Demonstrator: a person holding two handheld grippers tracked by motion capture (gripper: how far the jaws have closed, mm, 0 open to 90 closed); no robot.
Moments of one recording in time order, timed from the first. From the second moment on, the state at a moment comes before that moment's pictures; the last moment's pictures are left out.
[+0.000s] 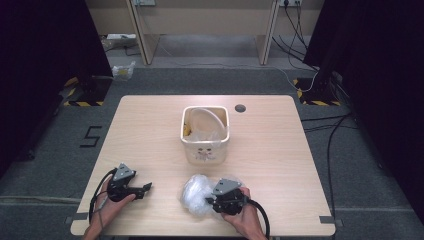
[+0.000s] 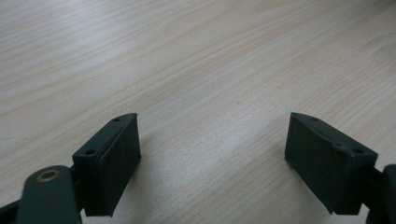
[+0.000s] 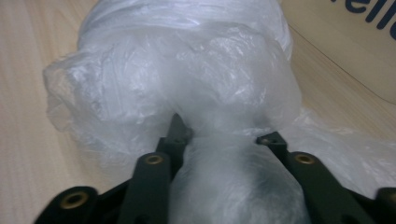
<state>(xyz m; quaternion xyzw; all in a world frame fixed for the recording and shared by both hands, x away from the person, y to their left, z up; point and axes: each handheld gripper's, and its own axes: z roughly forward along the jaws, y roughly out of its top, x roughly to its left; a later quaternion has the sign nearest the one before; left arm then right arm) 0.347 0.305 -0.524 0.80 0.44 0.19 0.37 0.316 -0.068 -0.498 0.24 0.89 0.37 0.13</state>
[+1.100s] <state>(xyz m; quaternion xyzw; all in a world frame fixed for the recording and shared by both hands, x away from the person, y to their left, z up) 0.347 0.305 -0.524 0.80 0.44 0.19 0.37 0.310 -0.102 -0.364 0.20 0.83 0.49 0.18</state>
